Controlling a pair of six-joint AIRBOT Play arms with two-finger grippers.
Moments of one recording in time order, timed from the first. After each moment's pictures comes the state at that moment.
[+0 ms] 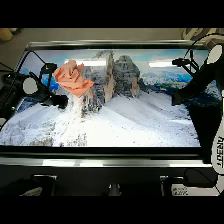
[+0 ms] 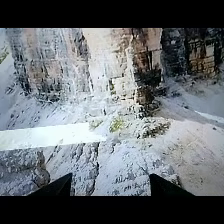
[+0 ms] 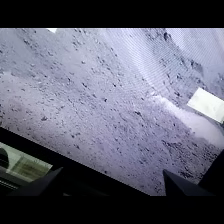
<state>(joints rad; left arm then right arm) -0.29 -1.27 1.33 1.64 -1.32 -1.71 -0.07 -1.53 1.75 -1.48 1.78 1.03</state>
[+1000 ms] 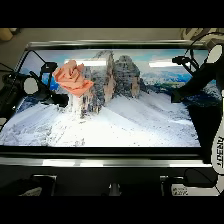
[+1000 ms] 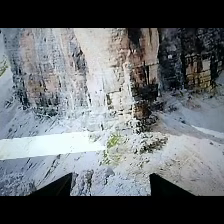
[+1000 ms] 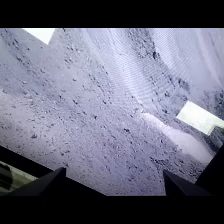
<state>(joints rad) -0.29 -1.28 1.33 1.64 -1.26 -1.71 -0.07 -1.53 1.75 -1.48 1.69 1.01</state>
